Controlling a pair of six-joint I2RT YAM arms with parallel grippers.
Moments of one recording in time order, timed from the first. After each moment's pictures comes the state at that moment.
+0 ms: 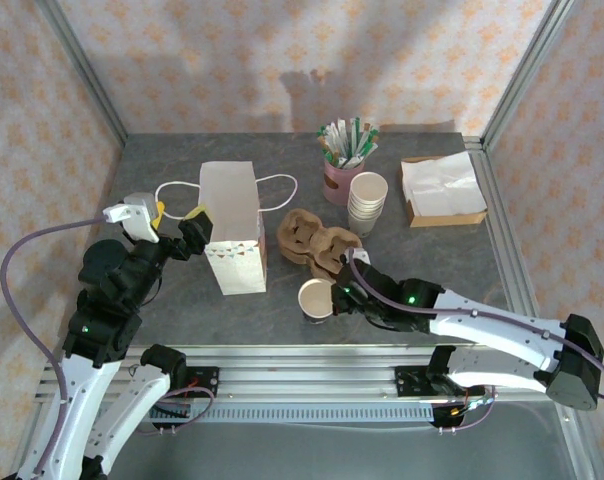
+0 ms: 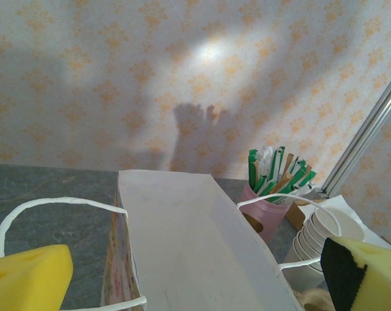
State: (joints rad) left arm -0.23 0.54 0.87 -0.40 -0.01 -0.28; right arm 1.07 1.04 0.75 -0.58 0.21 0.82
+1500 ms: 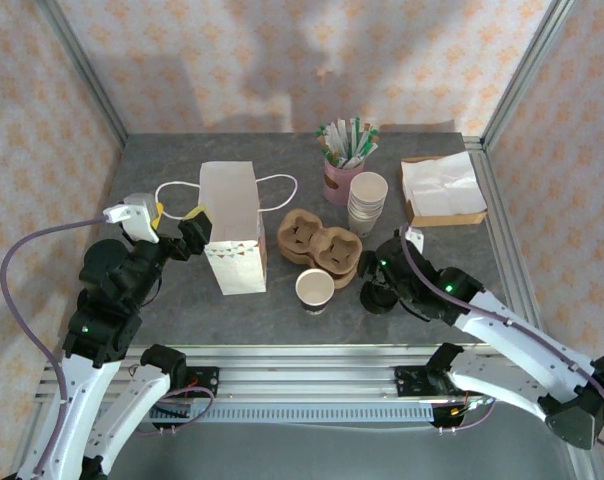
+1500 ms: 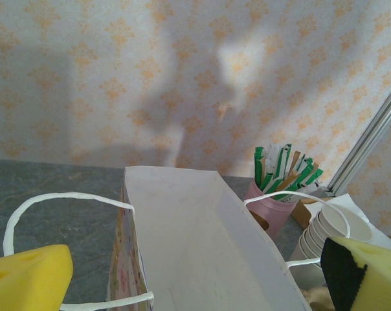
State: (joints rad) left arm -0.23 0.54 0.87 -0.41 -0.03 -0.28; right arm 0.74 0.89 0.78 -0.80 0.31 0.86
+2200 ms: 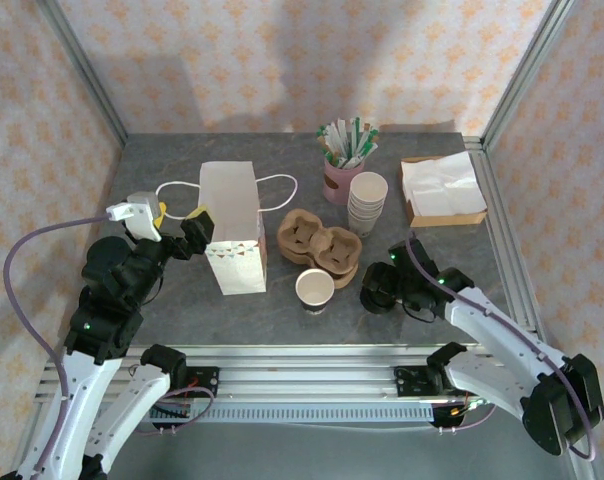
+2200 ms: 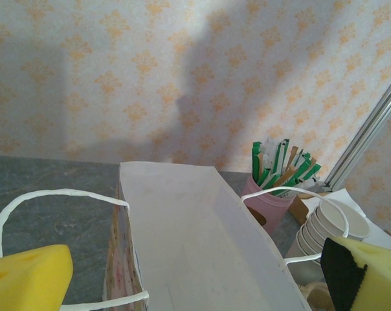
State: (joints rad) left arm -0.23 0.55 0.87 -0.41 -0.01 -0.28; right arm 0.51 0.96 0.61 -0.71 -0.01 0.87
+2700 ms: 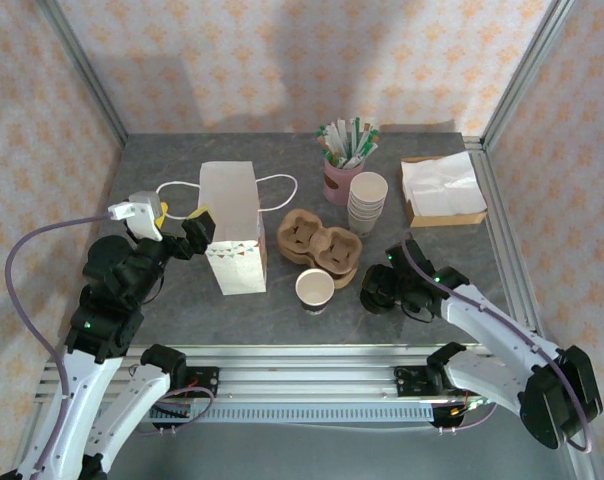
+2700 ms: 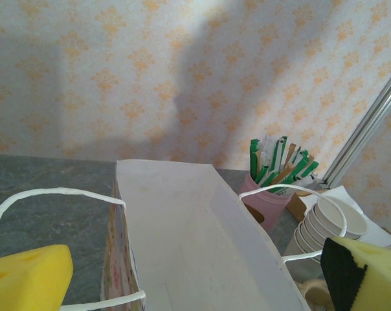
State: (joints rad) left arm -0.23 0.56 0.87 -0.41 0.00 -0.28; right arm 0.51 1.00 0.59 -0.70 -0.01 0.87
